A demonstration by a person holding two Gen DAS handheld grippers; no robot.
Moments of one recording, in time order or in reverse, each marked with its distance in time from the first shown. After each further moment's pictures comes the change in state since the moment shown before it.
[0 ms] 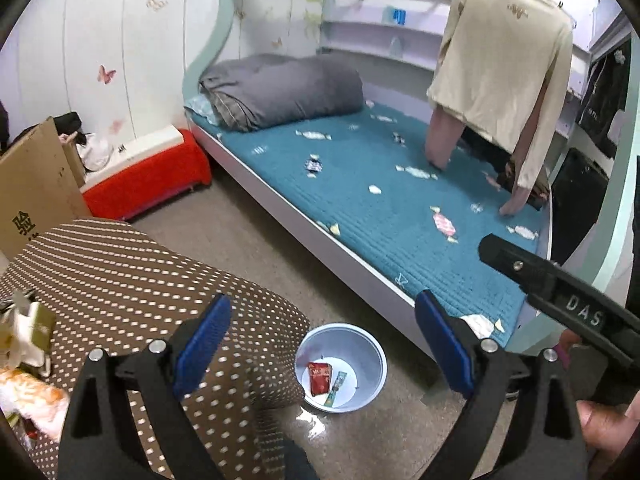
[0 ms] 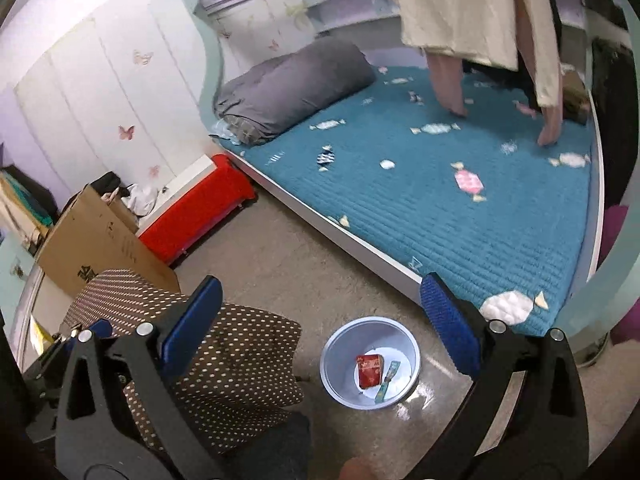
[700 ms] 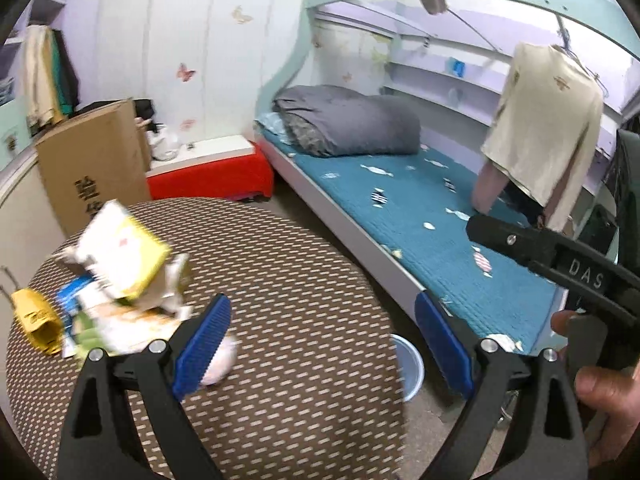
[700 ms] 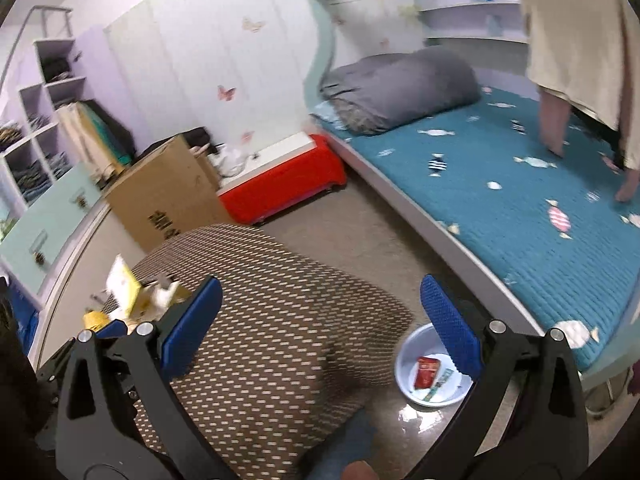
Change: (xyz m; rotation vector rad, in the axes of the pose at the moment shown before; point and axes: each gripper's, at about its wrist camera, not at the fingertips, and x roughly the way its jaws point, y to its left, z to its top) left arm -0.128 0.127 -0.052 -0.165 -0.112 0.139; right arm -0.031 0.151 -0.024 -0.230 0.047 0.255
